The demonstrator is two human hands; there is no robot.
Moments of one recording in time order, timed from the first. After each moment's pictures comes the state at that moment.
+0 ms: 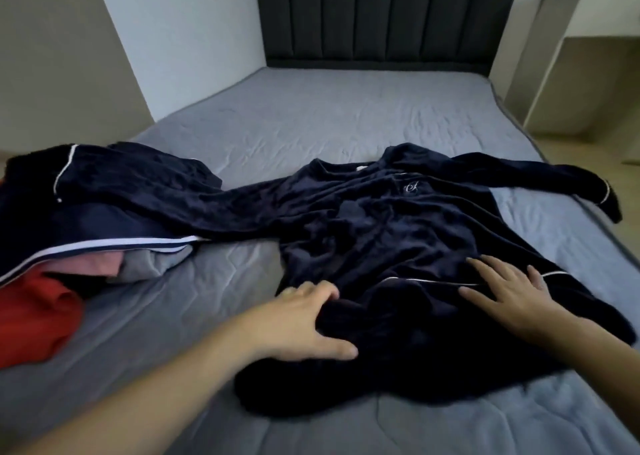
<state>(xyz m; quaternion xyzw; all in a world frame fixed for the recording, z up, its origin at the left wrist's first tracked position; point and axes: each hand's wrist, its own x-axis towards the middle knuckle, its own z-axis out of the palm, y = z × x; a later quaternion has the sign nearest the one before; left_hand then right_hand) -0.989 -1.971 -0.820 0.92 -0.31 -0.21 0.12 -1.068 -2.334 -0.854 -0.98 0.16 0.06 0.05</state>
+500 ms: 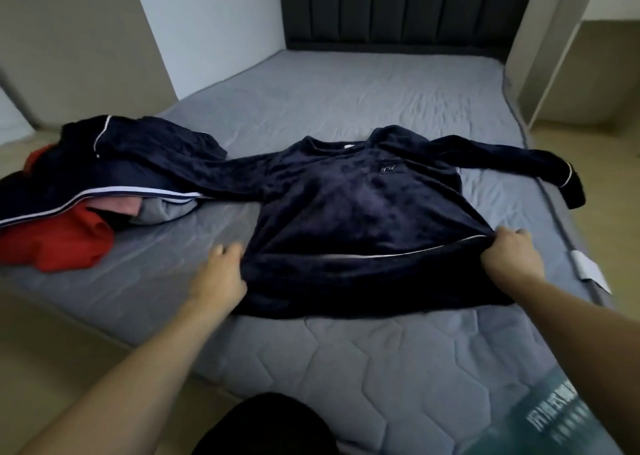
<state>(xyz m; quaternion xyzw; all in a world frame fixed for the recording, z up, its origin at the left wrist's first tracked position) -1.096 -1.969 -0.802 0.99 0.00 0.03 0.11 -1.138 -2.393 -0.810 -0.93 0.30 -0.09 0.18</state>
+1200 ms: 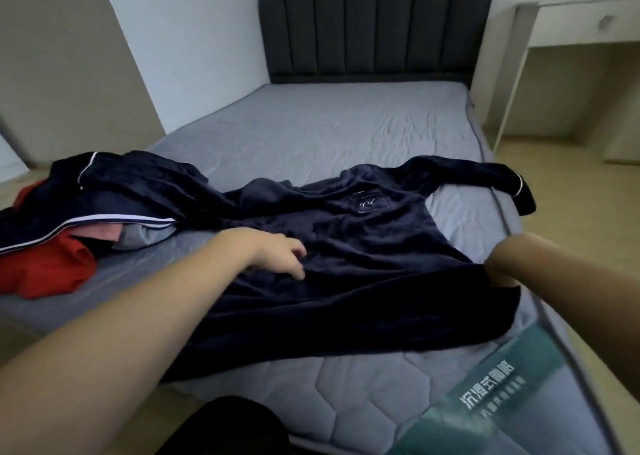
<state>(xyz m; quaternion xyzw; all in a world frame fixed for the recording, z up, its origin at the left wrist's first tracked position) -1.079 -2.089 -0.714 0.93 -0.21 -0.30 -0.04 -1.179 -2.438 -0.737 -0.91 0.13 0.35 -0.20</state>
